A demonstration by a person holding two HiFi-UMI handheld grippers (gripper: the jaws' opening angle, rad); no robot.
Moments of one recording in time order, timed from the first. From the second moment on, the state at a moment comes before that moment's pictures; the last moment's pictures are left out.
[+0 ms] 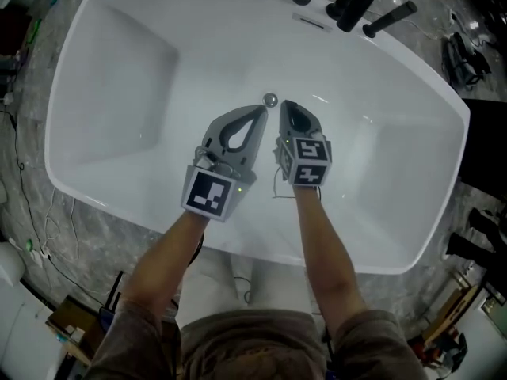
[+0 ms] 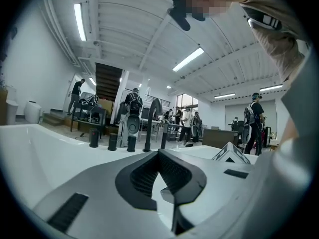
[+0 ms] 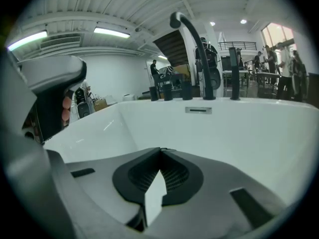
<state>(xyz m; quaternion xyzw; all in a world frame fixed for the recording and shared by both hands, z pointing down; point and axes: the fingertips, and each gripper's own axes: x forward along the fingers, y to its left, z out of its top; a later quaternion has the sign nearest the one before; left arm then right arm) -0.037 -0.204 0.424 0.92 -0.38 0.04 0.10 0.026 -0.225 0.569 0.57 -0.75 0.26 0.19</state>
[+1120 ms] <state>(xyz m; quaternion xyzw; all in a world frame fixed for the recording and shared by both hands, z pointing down) -0.020 -0.100 0.177 0.91 -0.40 0.02 0.11 0.023 -0.127 0.241 0.53 -0.83 0.17 0.12</state>
